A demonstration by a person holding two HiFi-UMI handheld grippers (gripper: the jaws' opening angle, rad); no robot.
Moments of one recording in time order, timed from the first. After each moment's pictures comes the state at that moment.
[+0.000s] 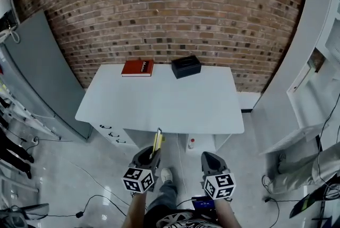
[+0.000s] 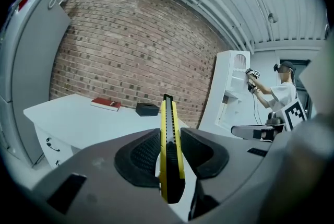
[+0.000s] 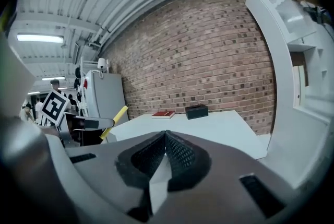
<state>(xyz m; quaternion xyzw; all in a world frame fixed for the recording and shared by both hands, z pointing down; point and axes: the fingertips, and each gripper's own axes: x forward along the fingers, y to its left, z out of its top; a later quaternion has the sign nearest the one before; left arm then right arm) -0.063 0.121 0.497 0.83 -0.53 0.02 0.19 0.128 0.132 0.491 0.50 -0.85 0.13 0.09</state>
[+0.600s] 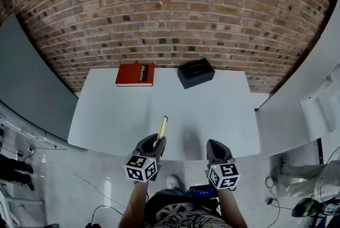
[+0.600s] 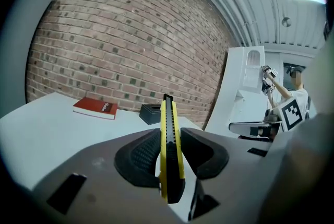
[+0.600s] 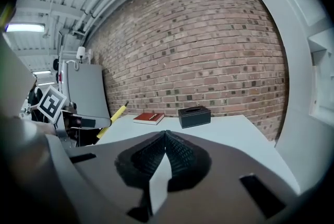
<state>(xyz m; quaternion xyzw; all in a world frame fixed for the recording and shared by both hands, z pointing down) -0.129 -0.134 0.520 0.85 -0.48 0.04 0.21 0.060 -0.116 0.503 0.53 -0.82 0.14 0.12</state>
